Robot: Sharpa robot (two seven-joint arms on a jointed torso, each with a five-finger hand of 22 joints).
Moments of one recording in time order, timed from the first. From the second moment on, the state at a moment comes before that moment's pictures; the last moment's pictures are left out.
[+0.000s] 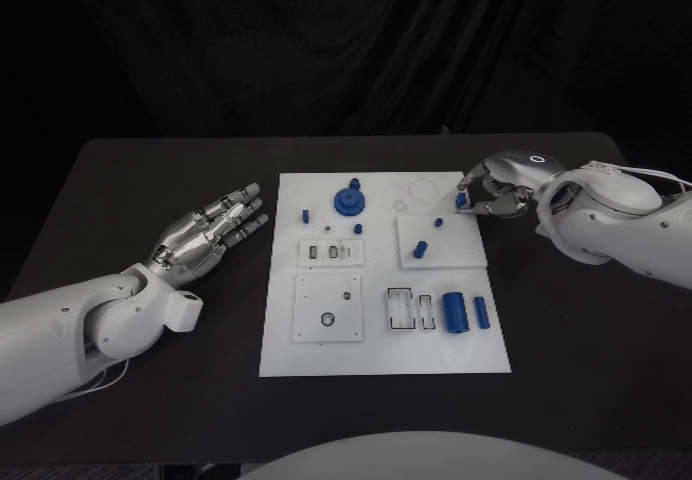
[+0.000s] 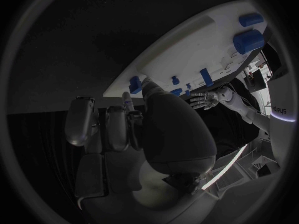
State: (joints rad) left arm 1.16 -0.92 -0.21 1.40 -0.08 0.24 0.68; left_hand 1.43 0.28 -0.01 0.20 0.49 0.28 0.04 0.05 0.04 0.07 0.03 0.07 0.02 0.03 0.07 0.01 0.01 0.15 0.02 0.17 0.01 0.01; right arm 1.39 -1.07 -0.25 1.51 -1.55 -0.38 -0.13; right_hand 1.41 -0.13 0.13 0.29 0.05 0.85 0.10 0.10 0.15 1.46 0.01 1.51 1.31 1.47 -0.06 1.39 1.31 0.07 1.42 0.06 1.25 1.31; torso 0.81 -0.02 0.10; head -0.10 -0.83
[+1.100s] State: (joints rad) left arm 1.15 -0.93 -0.21 1.40 -0.08 0.25 0.68; left_hand 1.43 0.27 0.00 0.20 0.49 0.28 0.04 0.05 0.04 0.07 0.04 0.07 0.02 0.03 0.07 0.01 0.01 0.15 0.02 0.17 0.01 0.01; right arm 1.40 -1.07 -0.25 1.58 -1.55 -0.49 -0.10; right_hand 1.52 -0.09 0.16 0.24 0.29 0.94 0.09 0.34 0.33 1.47 0.01 1.51 1.31 1.47 -0.06 1.40 1.31 0.07 1.43 0.05 1.26 1.31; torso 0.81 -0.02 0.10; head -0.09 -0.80
